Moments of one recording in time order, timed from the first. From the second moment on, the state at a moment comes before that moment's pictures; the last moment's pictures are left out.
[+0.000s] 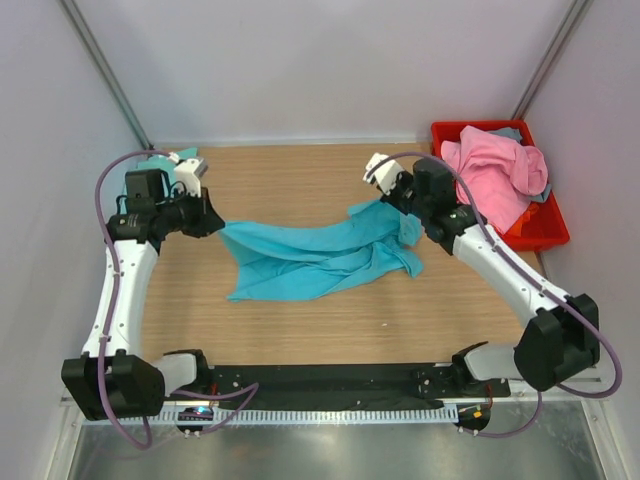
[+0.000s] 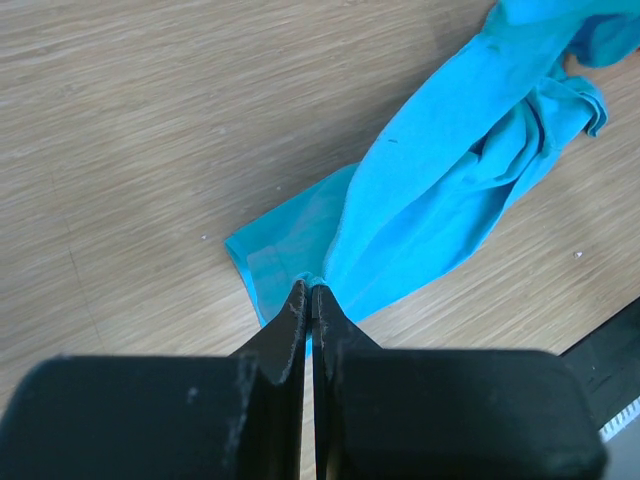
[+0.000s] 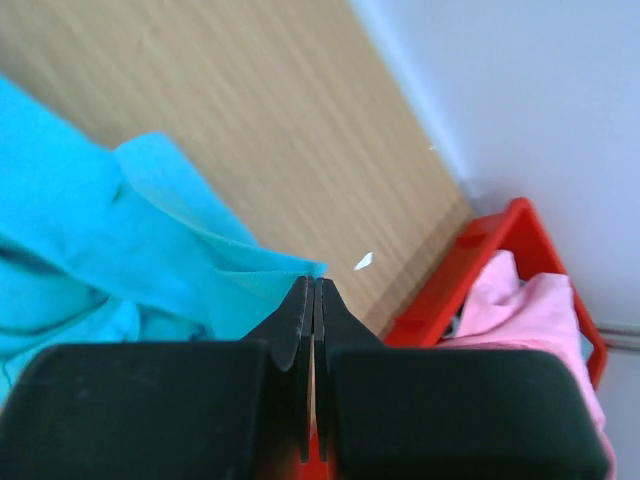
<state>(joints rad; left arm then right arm) 0.07 1.18 1.18 -0.76 0.58 0.12 0.40 1.35 1.06 -0.20 -0.08 -0.73</state>
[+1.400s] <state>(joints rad) 0.08 1.09 1.93 -0.90 0.62 0.09 0.15 1.05 1.81 -0.51 -0.18 -0.22</state>
